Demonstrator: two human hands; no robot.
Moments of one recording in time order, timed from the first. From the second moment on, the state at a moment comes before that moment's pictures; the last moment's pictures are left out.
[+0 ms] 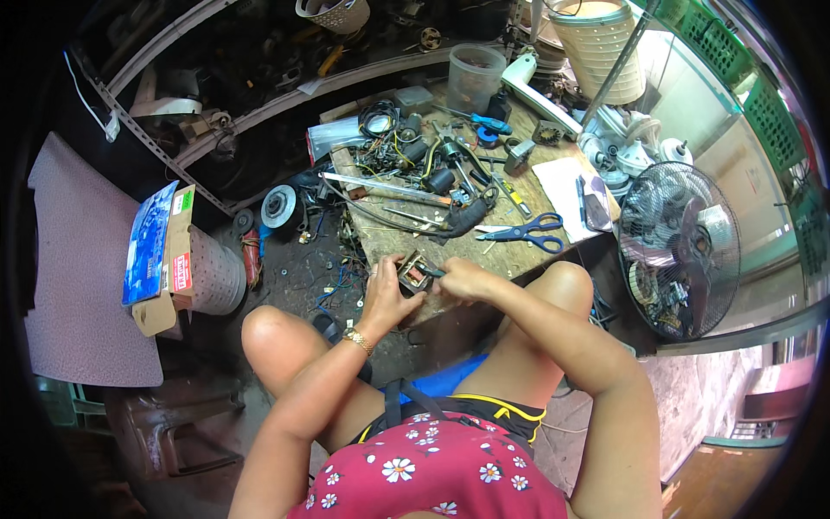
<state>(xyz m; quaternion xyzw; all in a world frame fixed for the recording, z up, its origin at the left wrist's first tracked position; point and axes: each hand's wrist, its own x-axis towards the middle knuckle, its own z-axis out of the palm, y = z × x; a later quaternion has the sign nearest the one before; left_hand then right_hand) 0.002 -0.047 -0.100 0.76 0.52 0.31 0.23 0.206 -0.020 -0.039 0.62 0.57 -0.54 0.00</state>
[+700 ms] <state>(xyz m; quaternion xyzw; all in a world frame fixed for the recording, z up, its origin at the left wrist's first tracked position) 0.002 -0.044 -0.098 0.78 0.52 0.27 0.22 0.193 0.013 -0.028 0.64 0.35 -0.68 0.02</state>
